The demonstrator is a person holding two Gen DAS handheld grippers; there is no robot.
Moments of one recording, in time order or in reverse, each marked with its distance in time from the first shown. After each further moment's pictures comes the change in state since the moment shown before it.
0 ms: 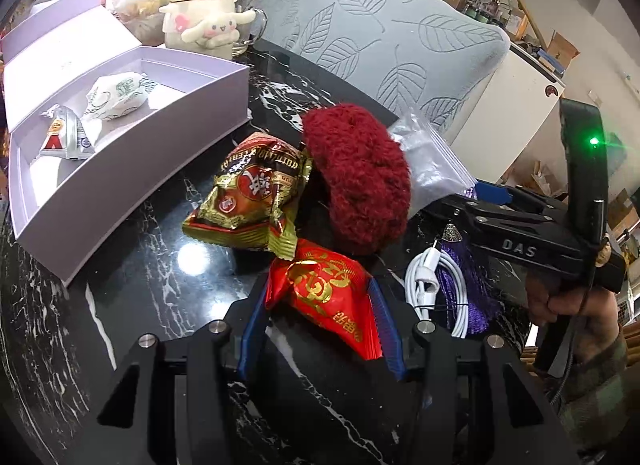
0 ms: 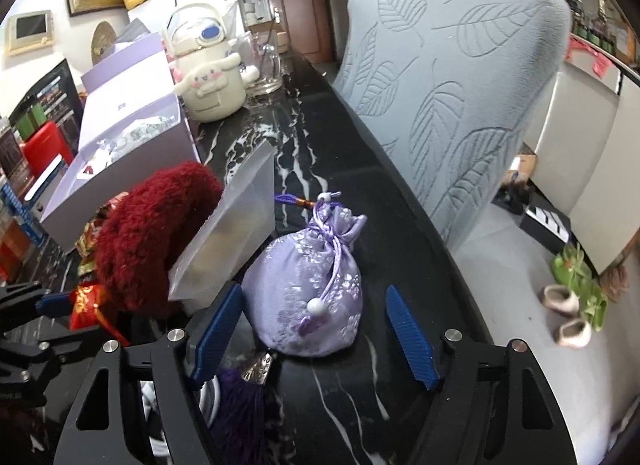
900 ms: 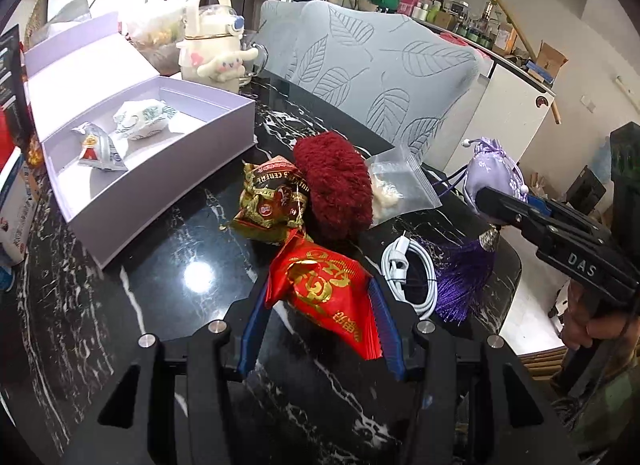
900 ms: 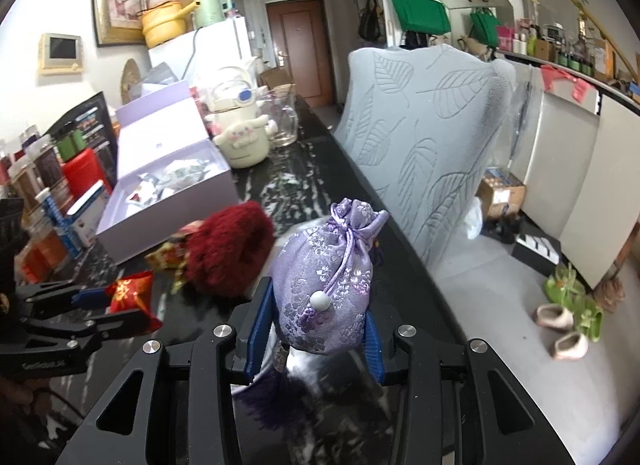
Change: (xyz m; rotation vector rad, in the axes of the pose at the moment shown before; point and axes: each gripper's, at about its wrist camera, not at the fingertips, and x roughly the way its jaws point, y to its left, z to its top) left arm -0.050 -0.010 -0.023 0.015 -0.096 0.010; right arm -0.096 0.019 -0.025 -0.001 -0.178 0.015
